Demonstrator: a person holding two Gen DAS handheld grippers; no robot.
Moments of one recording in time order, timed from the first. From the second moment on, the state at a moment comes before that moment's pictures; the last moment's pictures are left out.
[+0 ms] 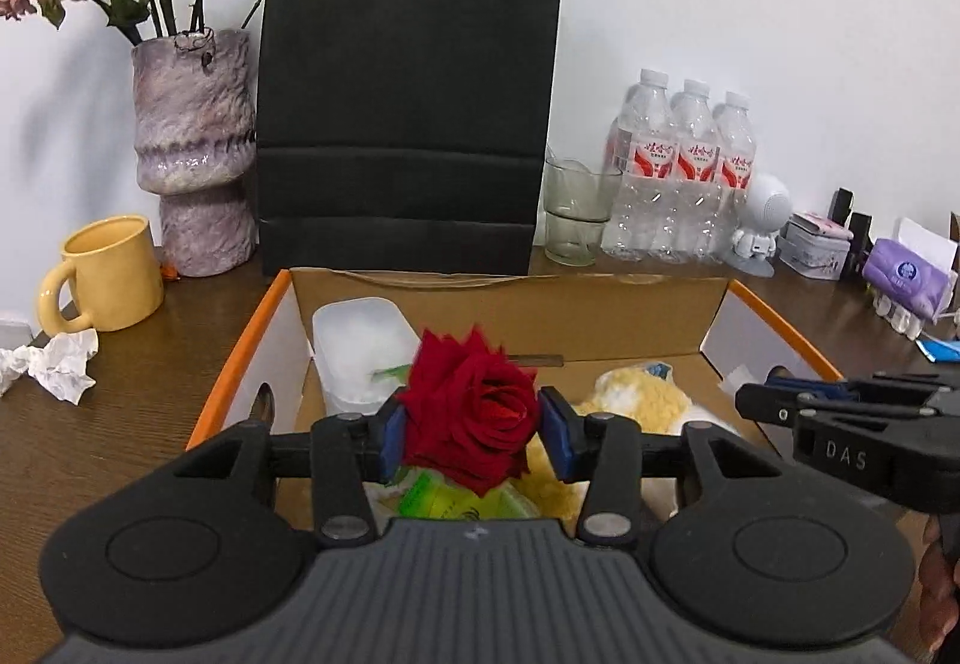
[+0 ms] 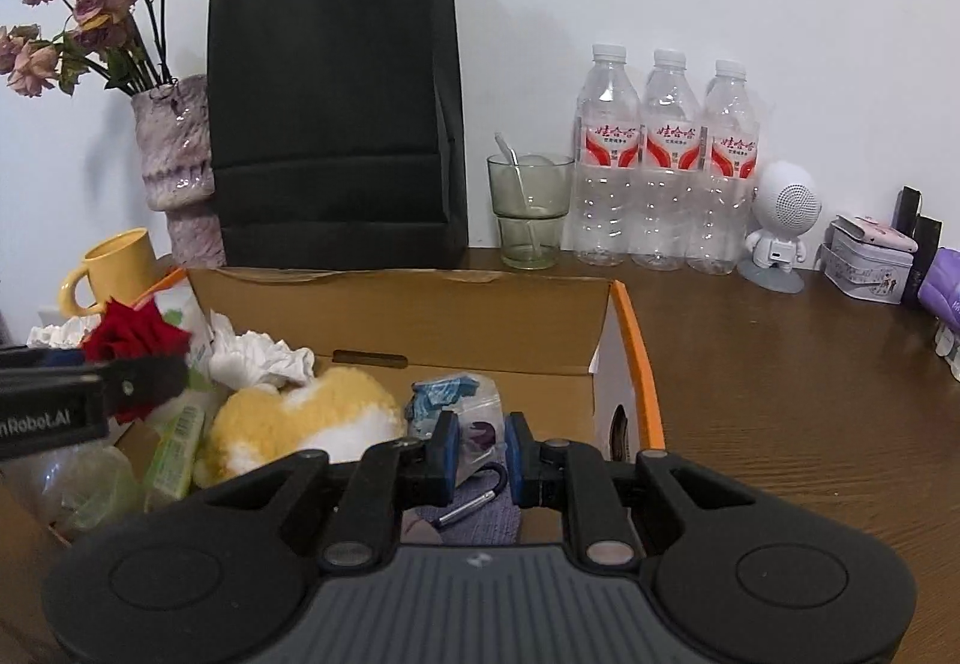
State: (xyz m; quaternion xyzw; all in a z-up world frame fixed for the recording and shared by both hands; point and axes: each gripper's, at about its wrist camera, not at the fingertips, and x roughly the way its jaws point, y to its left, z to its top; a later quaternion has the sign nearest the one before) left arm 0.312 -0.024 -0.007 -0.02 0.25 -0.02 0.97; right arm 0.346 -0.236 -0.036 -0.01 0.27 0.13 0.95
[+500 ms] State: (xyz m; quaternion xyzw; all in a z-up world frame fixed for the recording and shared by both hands) left arm 0.293 -0.029 0.011 -0.02 0.23 -0.01 0.97; right arm 0.335 -0.234 -0.018 0.00 0.29 0.15 0.95
